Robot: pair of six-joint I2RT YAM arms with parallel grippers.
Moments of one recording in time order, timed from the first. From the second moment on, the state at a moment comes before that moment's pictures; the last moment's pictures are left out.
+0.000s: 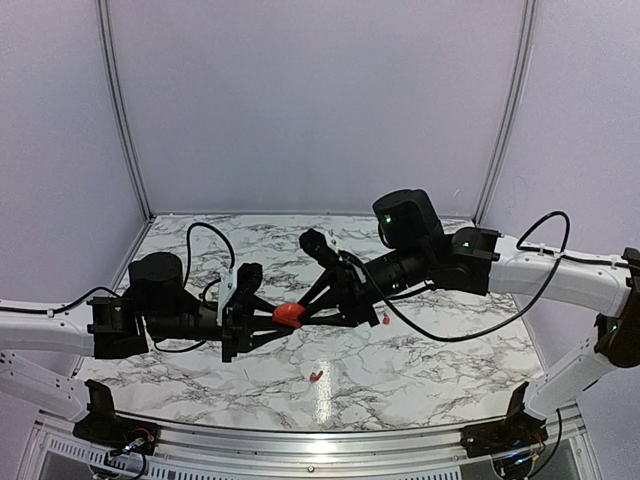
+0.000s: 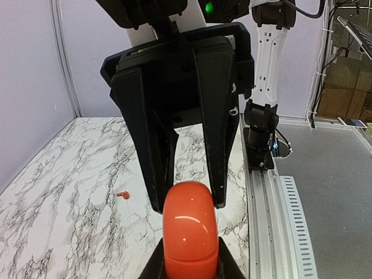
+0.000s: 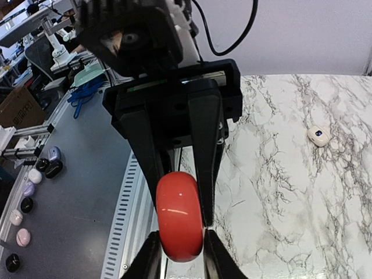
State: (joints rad) left arm -1.08 1.10 0.64 0.28 0.34 0.09; right arm 1.01 1.44 1.22 -0.30 -0.71 -0.14
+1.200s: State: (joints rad) left arm -1.08 1.08 0.54 0.47 0.33 0.11; right arm 0.70 1.34 1.03 -0.21 -0.48 0.09
